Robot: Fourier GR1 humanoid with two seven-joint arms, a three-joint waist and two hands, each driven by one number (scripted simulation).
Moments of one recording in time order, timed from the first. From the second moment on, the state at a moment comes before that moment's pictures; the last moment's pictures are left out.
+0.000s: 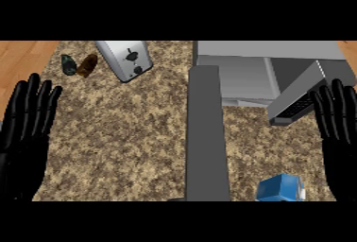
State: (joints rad) left arm 0.00 0.12 -0.03 -2.10 0.00 0.01 0.02; right arm 0.03 -0.09 0.02 -2.10 -0.01 -0.01 0.02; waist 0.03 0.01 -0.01
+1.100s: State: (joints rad) left arm 0.14 0.11 0.11 -2.05 0.25 -0.13 -0.02; right arm 0.17 -0.01 0.54 -2.37 0.25 -0.40 0.34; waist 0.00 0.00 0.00
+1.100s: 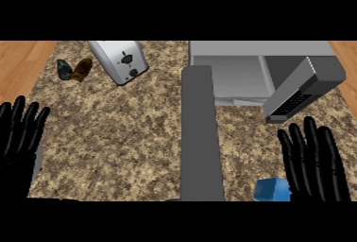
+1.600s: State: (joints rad) left arm 0.24 0.11 0.14 -2.12 0.29 -0.19 -0.03; right arm 0.25 -0.03 0.49 -2.33 0.29 -0.47 0.30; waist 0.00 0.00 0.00
